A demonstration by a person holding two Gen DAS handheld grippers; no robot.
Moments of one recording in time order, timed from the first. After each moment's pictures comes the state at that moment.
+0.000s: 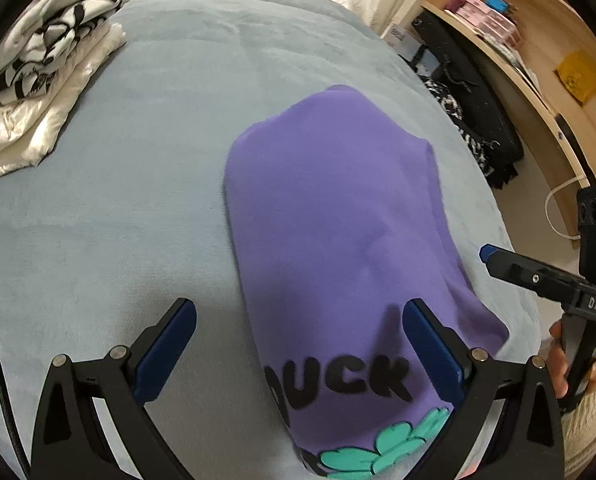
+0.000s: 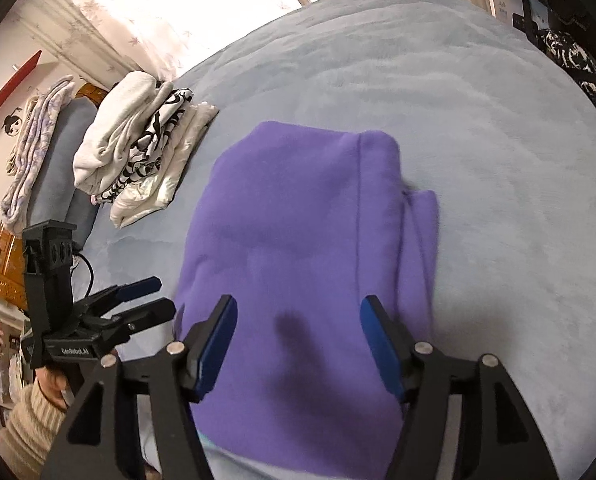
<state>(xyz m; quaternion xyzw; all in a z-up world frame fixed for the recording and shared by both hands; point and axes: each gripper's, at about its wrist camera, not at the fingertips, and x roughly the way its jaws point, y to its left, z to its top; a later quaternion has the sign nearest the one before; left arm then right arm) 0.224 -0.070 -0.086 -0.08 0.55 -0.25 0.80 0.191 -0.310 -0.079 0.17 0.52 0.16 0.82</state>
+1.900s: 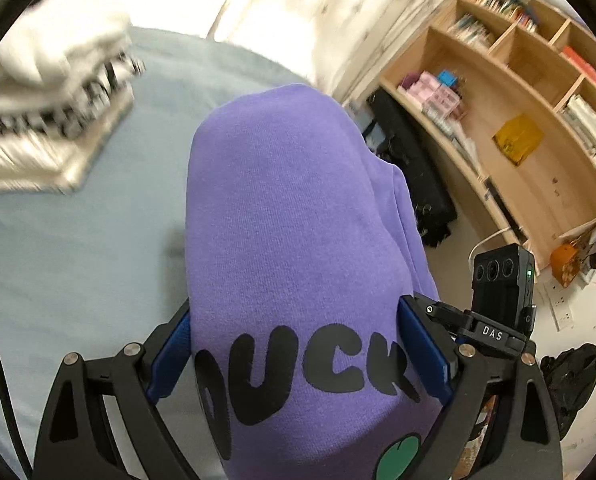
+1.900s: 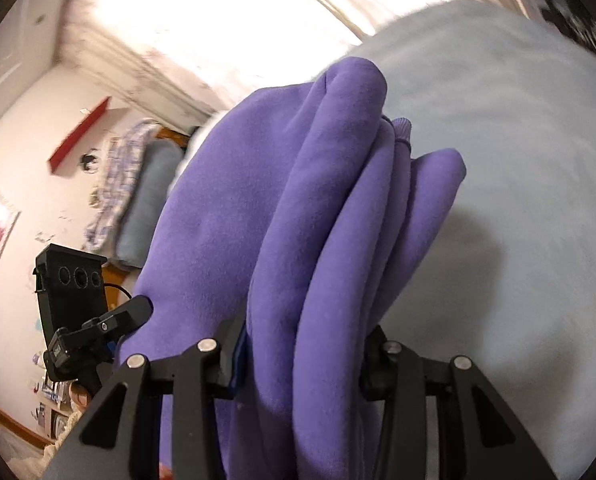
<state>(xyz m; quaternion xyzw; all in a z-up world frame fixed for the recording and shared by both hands) 0.155 0.004 0.035 -0.20 0.44 -0.29 0.83 0.151 -0.276 -0.037 0.28 0.41 0.27 0.82</state>
